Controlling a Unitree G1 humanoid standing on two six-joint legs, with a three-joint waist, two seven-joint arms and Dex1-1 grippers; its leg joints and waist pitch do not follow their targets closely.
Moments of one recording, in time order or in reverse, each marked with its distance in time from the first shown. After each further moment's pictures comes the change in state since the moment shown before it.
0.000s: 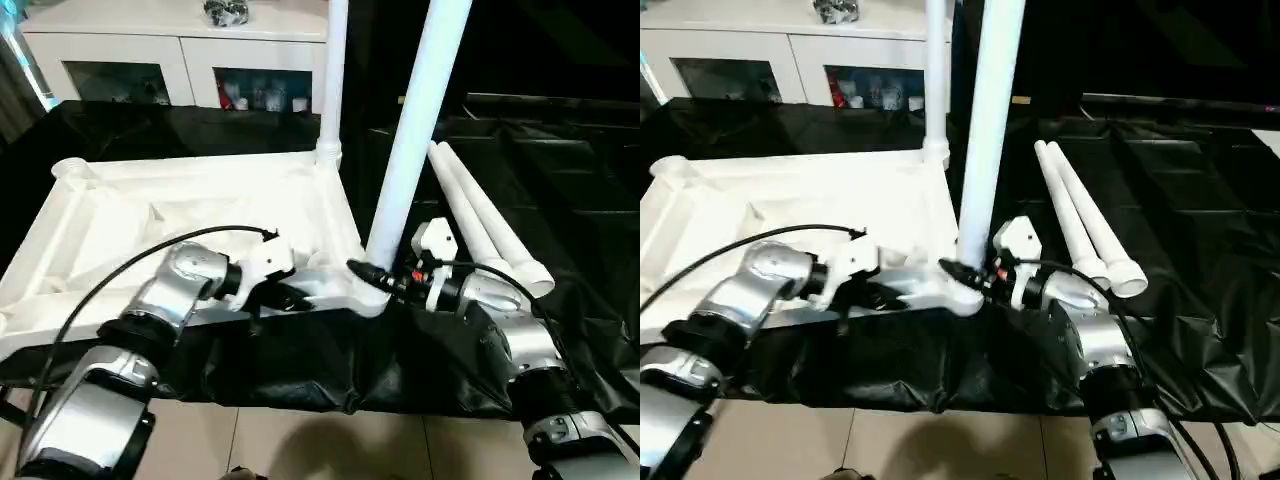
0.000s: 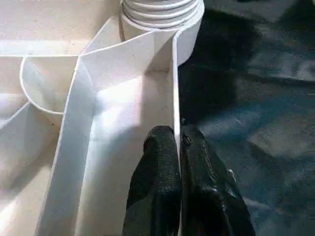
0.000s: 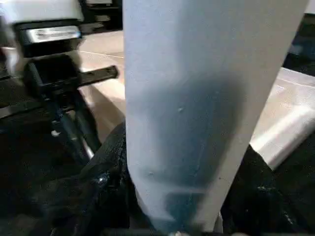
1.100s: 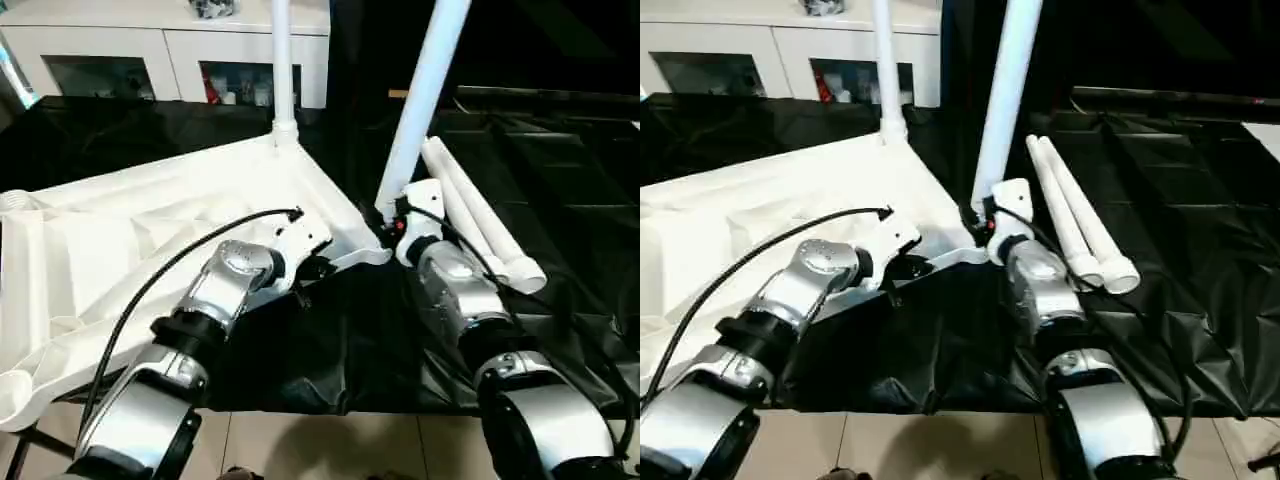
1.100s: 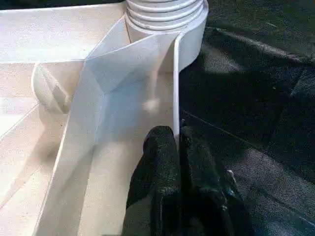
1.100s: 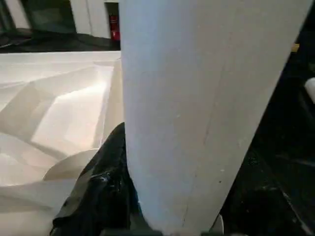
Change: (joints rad) left arm -0.010 -0.212 0.041 -0.146 0.082 0.350 0.536; right arm -0.295 0.197 -0.138 0.435 -0.108 -0.088 -0.703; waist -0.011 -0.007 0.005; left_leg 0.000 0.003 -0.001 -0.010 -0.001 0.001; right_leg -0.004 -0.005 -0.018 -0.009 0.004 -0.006
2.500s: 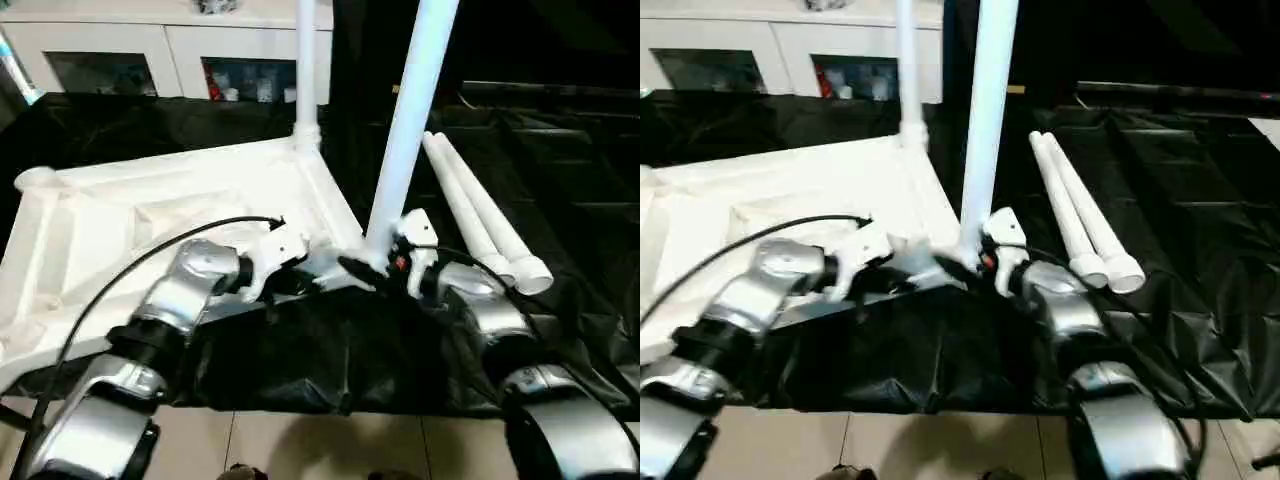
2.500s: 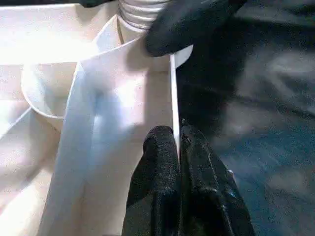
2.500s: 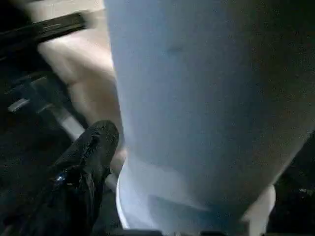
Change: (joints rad) left arm 0.059 0.185 -0.024 -0.048 -0.078 -0.197 -0.428; right arm 0.127 -0.171 0.108 -0.119 0.009 0.009 0.721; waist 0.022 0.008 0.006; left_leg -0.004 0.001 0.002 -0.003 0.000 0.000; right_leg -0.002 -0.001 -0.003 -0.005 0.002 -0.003
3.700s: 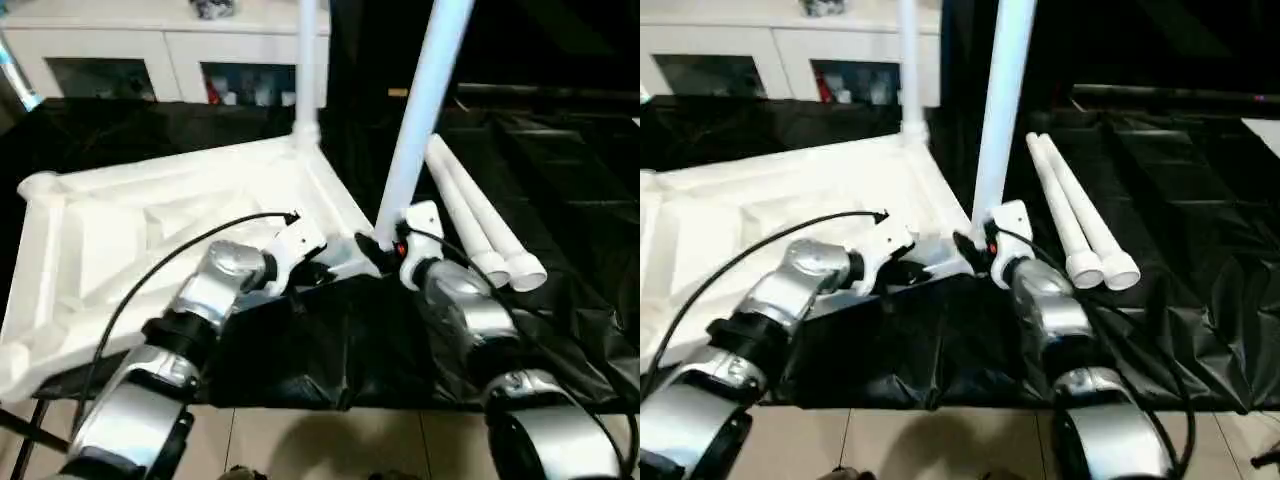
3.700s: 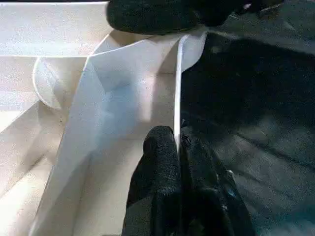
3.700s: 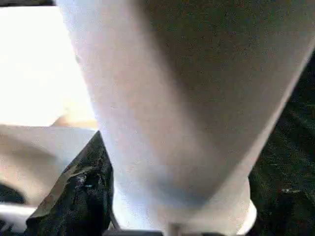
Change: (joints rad) left arm -0.065 -0.175 0.035 0.094 0.072 0.116 0.323; right arm -0.045 0.152 -0.098 0.032 -0.044 0.116 -0.646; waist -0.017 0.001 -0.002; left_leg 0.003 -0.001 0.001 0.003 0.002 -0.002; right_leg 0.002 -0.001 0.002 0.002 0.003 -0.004
